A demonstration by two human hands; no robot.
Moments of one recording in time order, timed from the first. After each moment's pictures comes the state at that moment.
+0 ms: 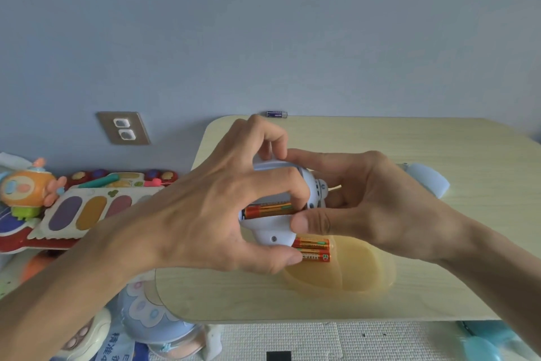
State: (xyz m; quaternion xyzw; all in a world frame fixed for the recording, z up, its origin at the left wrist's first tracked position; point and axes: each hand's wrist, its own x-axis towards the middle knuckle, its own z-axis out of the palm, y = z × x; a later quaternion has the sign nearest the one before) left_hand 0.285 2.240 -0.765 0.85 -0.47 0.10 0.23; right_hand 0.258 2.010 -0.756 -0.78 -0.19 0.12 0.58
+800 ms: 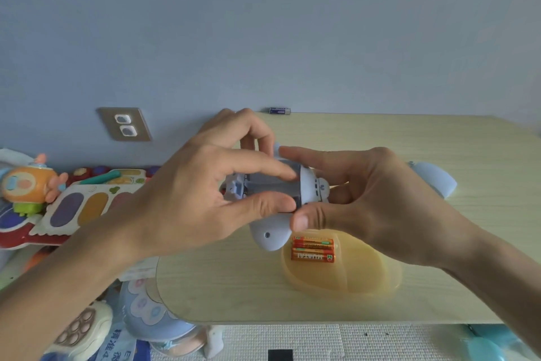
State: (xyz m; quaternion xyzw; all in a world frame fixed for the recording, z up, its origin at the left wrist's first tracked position) left_hand 0.294 2.248 -0.763 0.84 -0.42 0.15 0.31; right_hand 0.253 2.020 -0.750 -0.83 -0.16 0.09 0.53
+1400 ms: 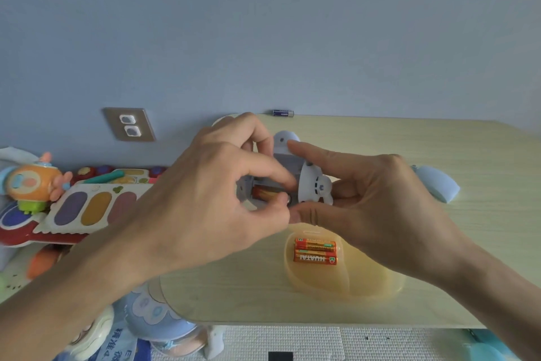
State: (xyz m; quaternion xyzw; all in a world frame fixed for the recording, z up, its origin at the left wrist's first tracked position) left_hand 0.274 2.240 -0.754 0.90 -0.32 0.14 0.28; right_hand 0.249 2.023 -0.761 -0.86 -0.15 -0.03 0.49
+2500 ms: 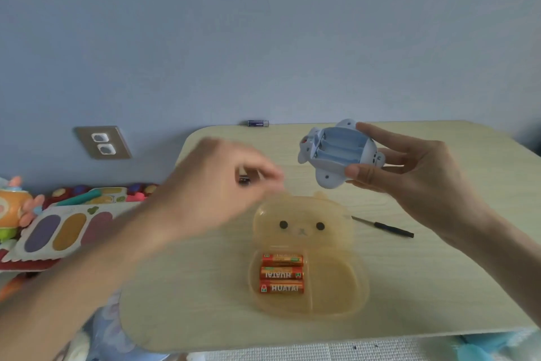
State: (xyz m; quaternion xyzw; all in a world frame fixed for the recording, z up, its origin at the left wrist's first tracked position) left_hand 0.328 2.201 -0.771 0.89 -0.31 0.09 0.32; right_hand 0.281 1.927 -0.773 -0.82 0.03 -0.11 0.56
